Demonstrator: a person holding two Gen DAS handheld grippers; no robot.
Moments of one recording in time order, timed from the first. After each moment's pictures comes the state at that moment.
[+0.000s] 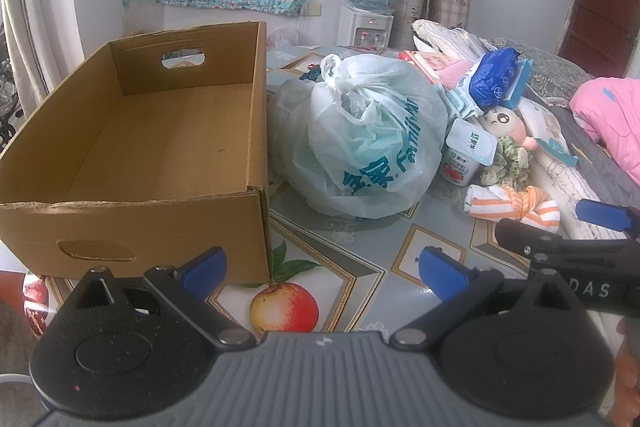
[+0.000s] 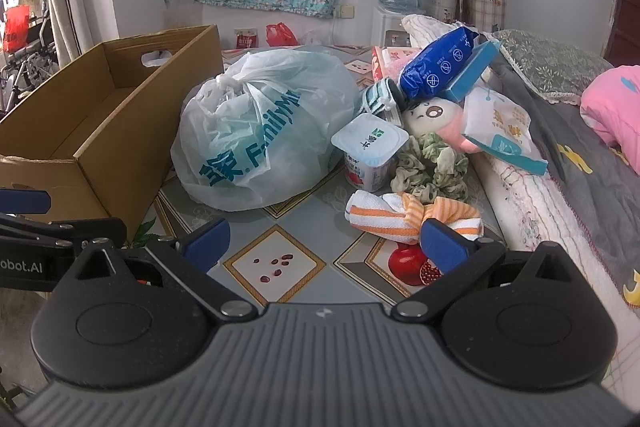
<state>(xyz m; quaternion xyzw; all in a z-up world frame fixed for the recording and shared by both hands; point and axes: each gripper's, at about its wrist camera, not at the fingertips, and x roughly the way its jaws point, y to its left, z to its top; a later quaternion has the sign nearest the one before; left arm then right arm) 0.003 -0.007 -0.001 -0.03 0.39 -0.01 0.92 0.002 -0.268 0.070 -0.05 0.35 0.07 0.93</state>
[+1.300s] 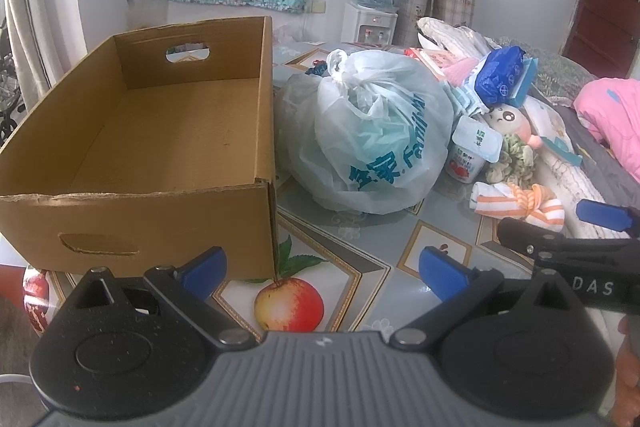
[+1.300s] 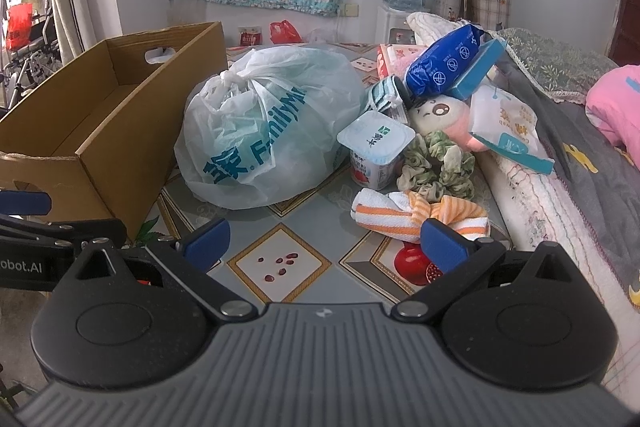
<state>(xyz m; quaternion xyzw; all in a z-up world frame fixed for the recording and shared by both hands) 0.001 -0.001 -0.005 -0.03 0.39 -0.01 0.92 0.006 -0.268 0.065 -0.04 0.35 0.08 0.93</state>
